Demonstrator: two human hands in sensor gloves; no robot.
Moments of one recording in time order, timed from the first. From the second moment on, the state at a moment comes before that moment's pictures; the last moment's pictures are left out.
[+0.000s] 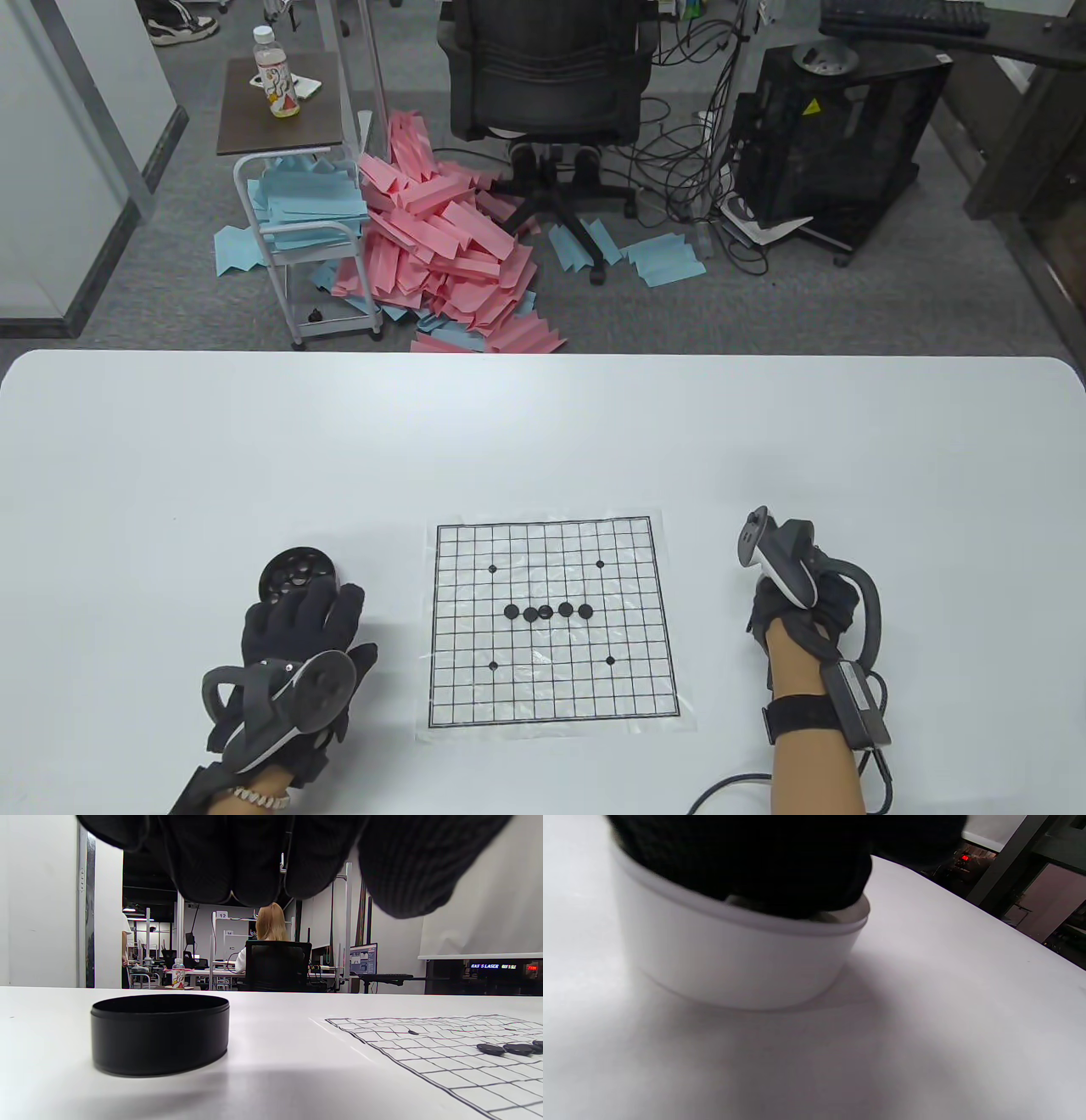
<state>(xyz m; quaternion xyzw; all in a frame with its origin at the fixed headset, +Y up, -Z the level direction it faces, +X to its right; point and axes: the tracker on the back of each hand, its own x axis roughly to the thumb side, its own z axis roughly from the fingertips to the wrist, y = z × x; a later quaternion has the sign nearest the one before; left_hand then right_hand) -0.259 -0.725 -0.238 0.11 -0.06 0.00 0.99 0.243 -0.760 -0.365 0.25 -0.14 -0.95 0.11</state>
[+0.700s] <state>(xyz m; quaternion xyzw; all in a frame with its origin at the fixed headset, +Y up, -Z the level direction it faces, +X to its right) -0.258 -0.726 -0.239 0.11 -0.06 0.01 0.99 0.241 -0.752 -0.359 0.22 -0.06 -0.97 0.11</state>
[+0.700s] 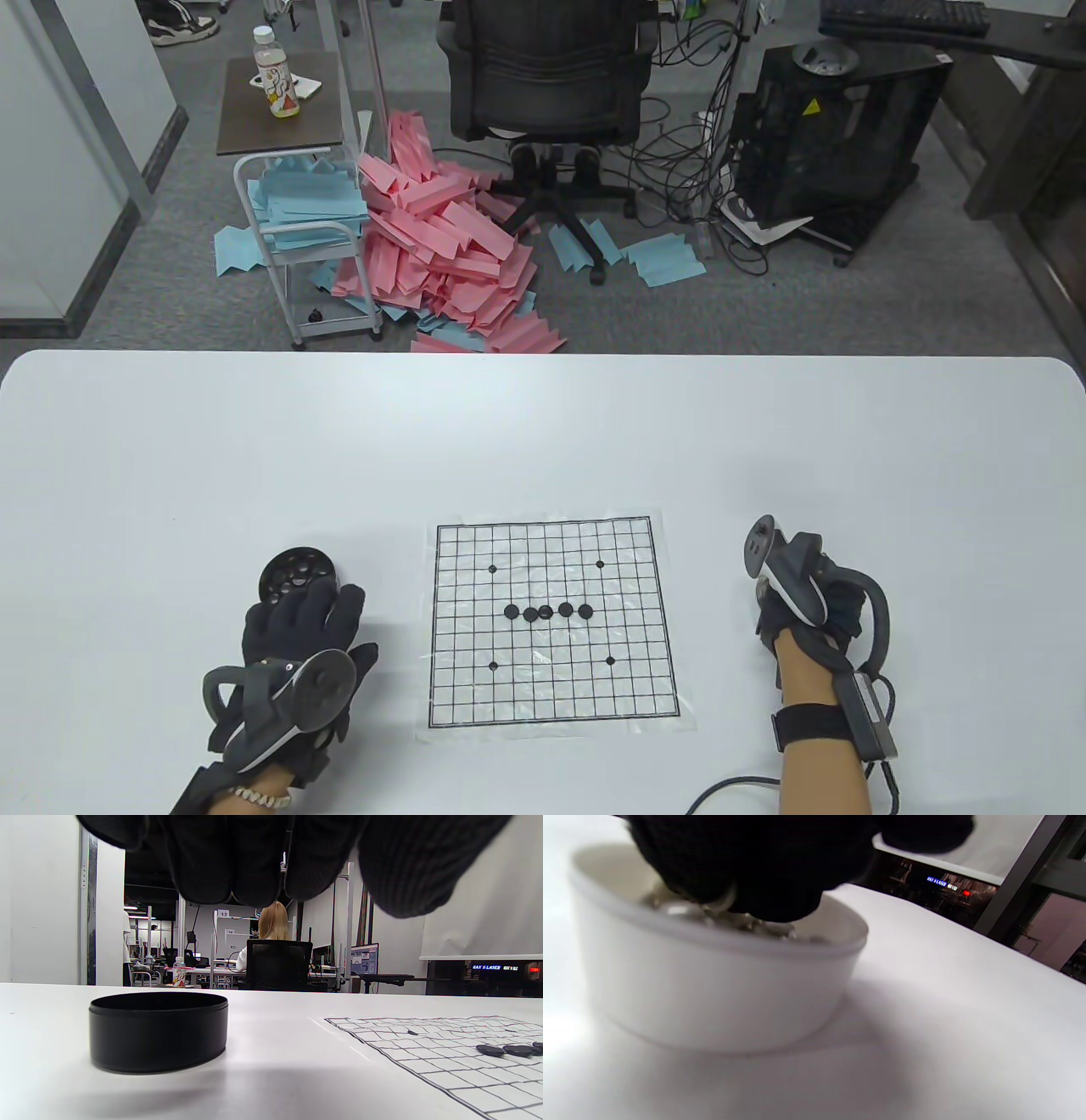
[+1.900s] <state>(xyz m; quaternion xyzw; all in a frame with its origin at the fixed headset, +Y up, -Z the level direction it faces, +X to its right) -0.259 -0.727 -0.238 0.10 -0.06 0.00 0.99 0.022 -0.778 -0.370 0.05 -0.10 -0.99 -0.03</state>
